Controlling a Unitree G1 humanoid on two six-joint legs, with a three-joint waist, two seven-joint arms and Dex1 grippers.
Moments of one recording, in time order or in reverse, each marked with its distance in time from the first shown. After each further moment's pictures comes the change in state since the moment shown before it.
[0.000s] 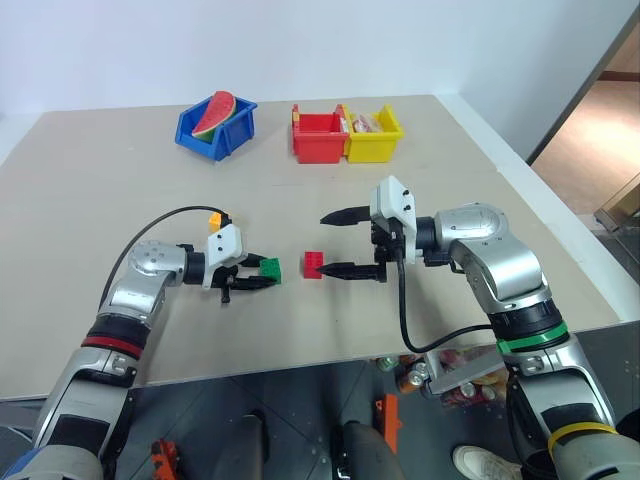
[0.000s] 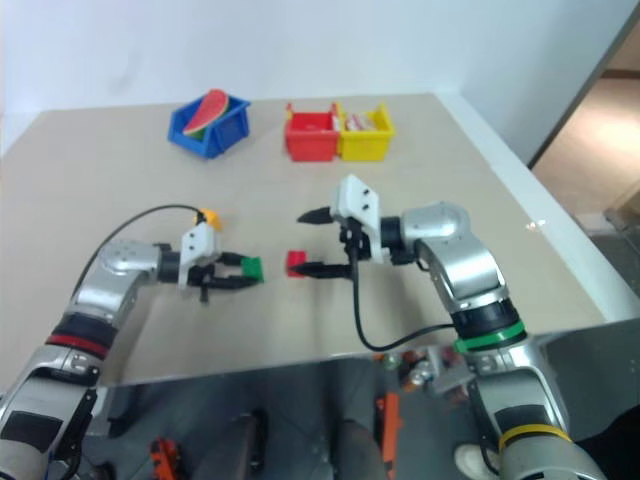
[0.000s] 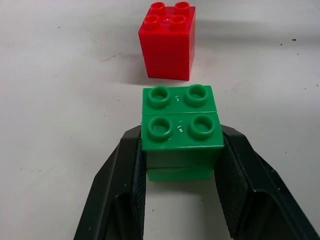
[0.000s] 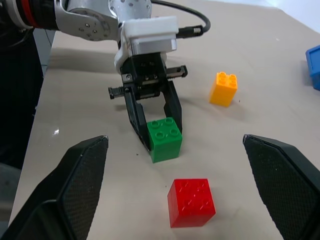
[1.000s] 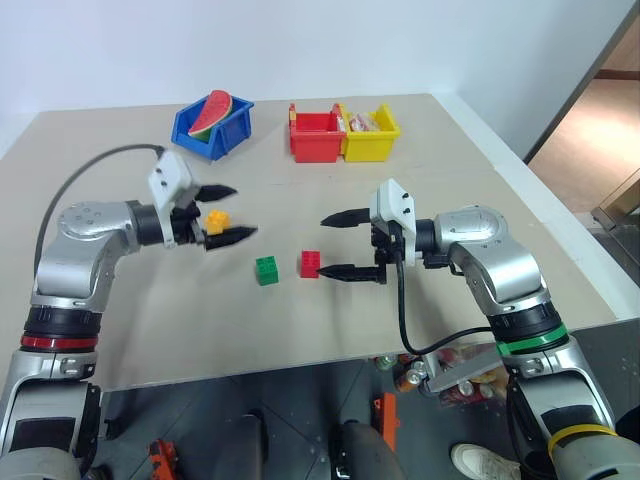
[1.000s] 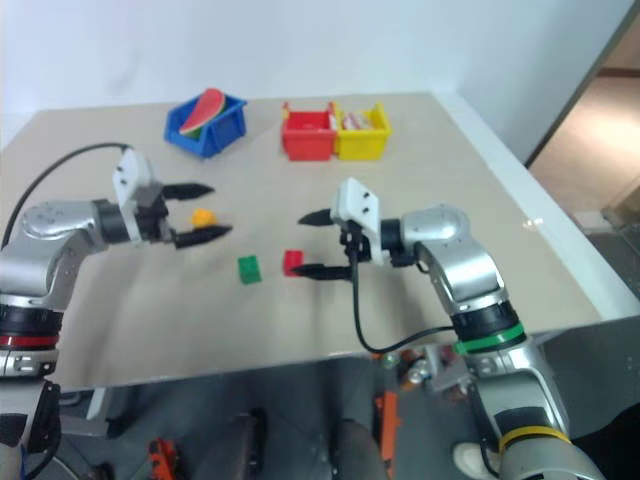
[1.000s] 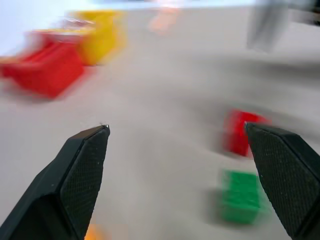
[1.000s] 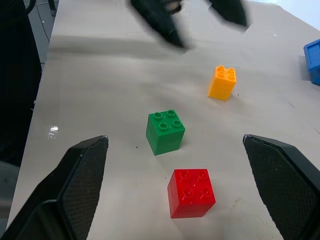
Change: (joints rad) left arm 0.014 0.102 0.263 -0.397 -0.164 0.456 0.343; right arm 0.006 0.005 0.000 0.004 -0.009 -0.020 -0.001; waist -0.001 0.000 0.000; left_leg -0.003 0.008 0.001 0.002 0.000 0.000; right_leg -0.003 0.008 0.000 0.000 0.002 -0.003
